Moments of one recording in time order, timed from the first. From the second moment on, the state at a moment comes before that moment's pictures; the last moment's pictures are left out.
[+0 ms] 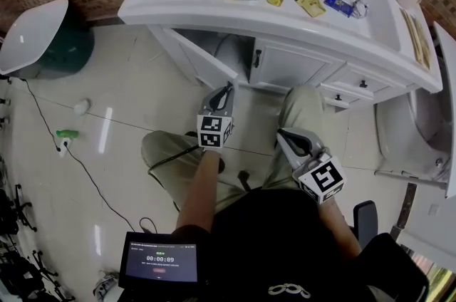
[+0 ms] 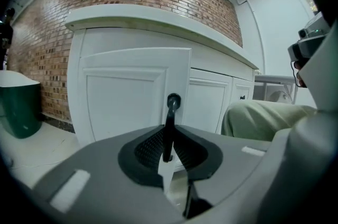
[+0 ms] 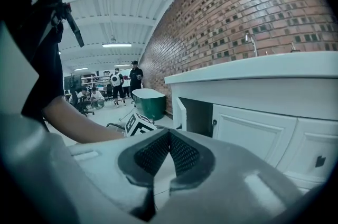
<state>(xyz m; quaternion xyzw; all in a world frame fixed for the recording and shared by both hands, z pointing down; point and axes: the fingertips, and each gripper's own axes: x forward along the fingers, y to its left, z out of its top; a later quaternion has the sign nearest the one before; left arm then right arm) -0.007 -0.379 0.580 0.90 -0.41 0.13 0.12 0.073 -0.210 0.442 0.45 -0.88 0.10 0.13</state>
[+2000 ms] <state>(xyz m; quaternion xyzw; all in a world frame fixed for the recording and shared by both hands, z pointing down) -0.264 -0.345 0.581 0.79 -0.59 0.10 0.16 -0.067 -0.198 0.449 0.31 -0.93 0.07 0.15</state>
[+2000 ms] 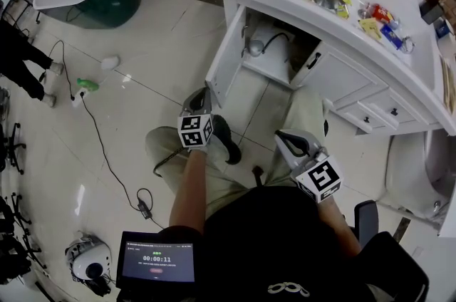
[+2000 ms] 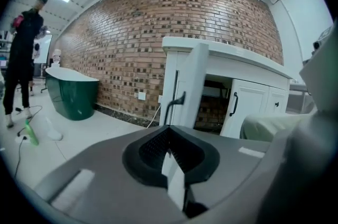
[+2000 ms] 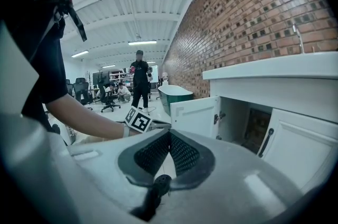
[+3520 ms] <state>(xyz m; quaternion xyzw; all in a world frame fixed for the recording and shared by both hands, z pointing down) -0.111 -0.075 0.451 0.87 -0.48 0.01 0.09 -0.023 -0.014 0.445 0.35 -0.93 0.08 0.12</state>
